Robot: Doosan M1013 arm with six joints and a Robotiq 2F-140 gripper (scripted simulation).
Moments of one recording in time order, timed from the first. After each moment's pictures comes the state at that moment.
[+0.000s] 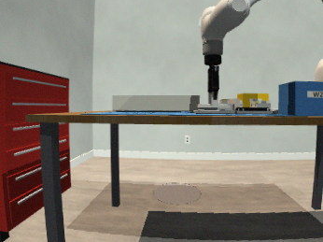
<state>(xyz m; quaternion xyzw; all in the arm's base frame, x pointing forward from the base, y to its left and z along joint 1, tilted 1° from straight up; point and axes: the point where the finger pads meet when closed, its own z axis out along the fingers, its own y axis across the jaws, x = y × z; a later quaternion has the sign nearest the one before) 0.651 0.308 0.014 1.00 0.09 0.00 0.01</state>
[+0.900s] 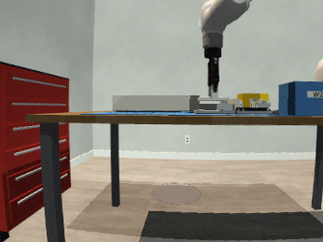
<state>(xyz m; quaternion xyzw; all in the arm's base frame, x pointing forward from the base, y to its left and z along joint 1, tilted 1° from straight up) 0.651 0.308 0.045 1.00 0.09 0.00 0.01</state>
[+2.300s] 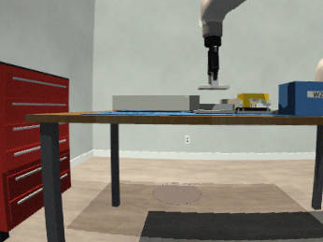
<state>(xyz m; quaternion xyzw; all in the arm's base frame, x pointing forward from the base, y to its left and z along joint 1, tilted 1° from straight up) 0.651 0.309 0.096 1.00 0.09 0.00 0.01</state>
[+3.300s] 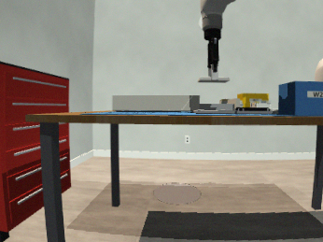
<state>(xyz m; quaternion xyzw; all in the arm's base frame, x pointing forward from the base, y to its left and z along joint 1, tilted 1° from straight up) 0.651 0.309 0.129 1.00 0.09 0.00 0.01</state>
